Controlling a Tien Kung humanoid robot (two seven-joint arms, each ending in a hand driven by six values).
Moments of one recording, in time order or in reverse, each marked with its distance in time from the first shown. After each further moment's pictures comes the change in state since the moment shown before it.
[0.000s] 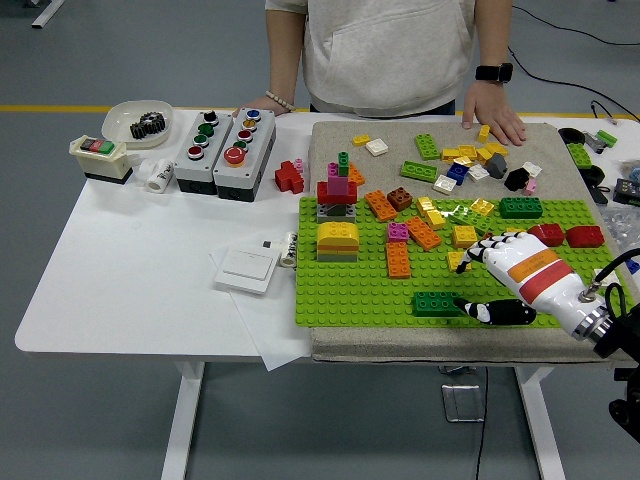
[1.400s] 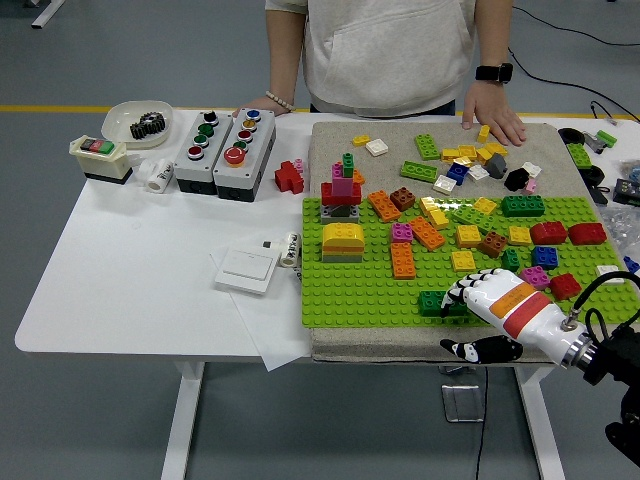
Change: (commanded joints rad) left arm -0.002 0.002 0.001 -0.001 0.001 0.000 -0.001; right arm -0.013 -0.017 -0.135 0.006 0.047 0.062 0.124
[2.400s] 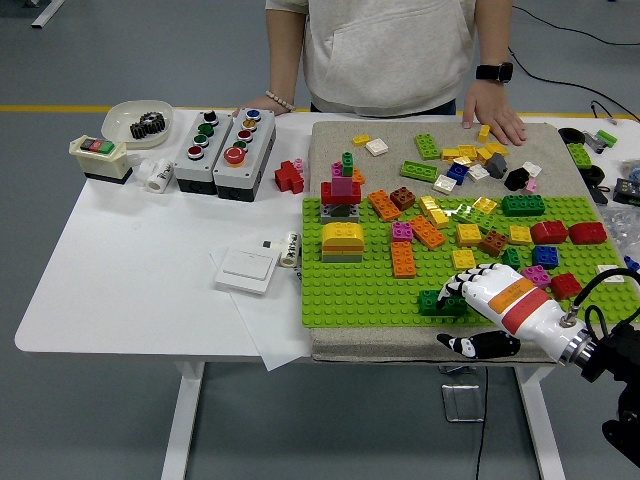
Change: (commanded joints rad) left arm 0.004 -0.001 -0.005 0.001 0.007 0.001 0.002; right arm -0.004 0.007 0.021 0.012 0.003 -0.030 -0.004
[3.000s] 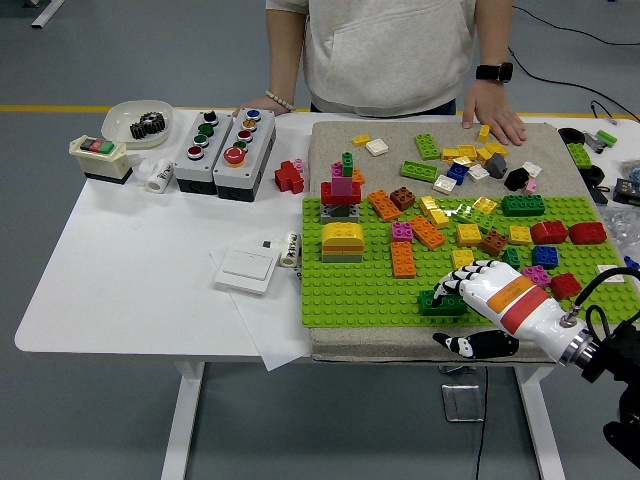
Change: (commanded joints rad) left arm 0.003 -0.001 0.002 0.002 -0.007 0.002 -0.003; right arm -0.008 -0.005 0.009 0.039 0.001 0.000 -0.001
